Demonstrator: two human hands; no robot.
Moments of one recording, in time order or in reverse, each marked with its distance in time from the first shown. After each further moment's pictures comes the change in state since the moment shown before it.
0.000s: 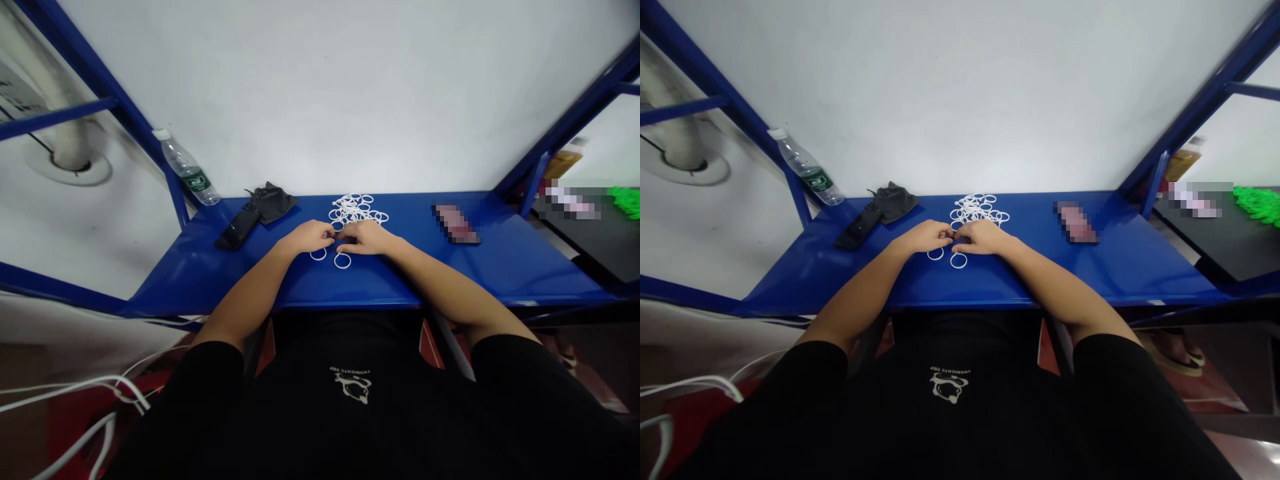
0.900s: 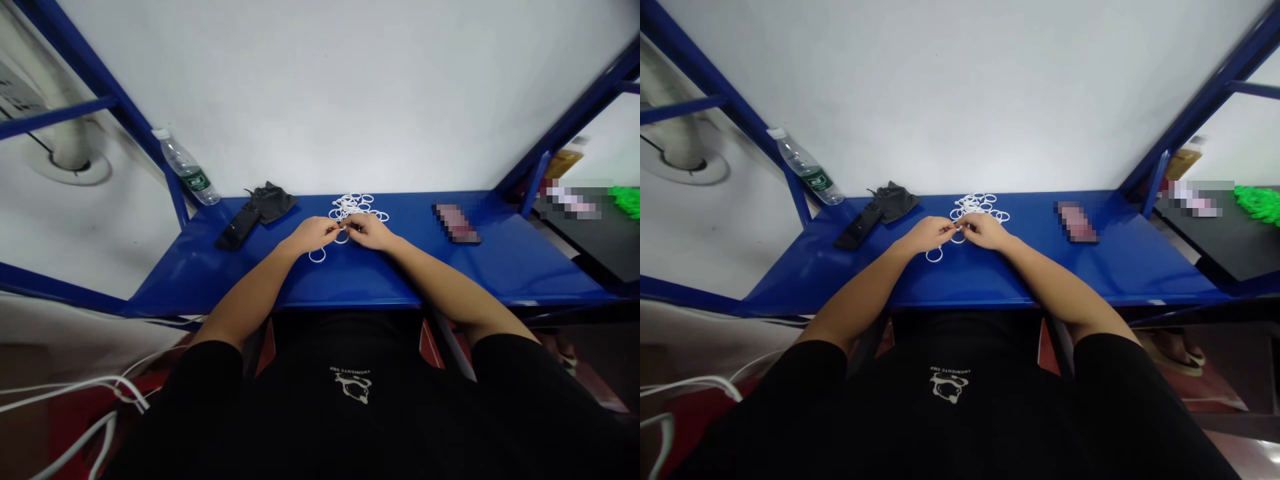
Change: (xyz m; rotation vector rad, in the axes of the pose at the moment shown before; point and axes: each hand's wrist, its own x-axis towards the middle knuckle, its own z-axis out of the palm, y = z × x) left_hand 0.003 0.008 0.006 0.019 0.200 0.129; right_hand 0.001 0.009 0.004 0.179 0.288 0.078
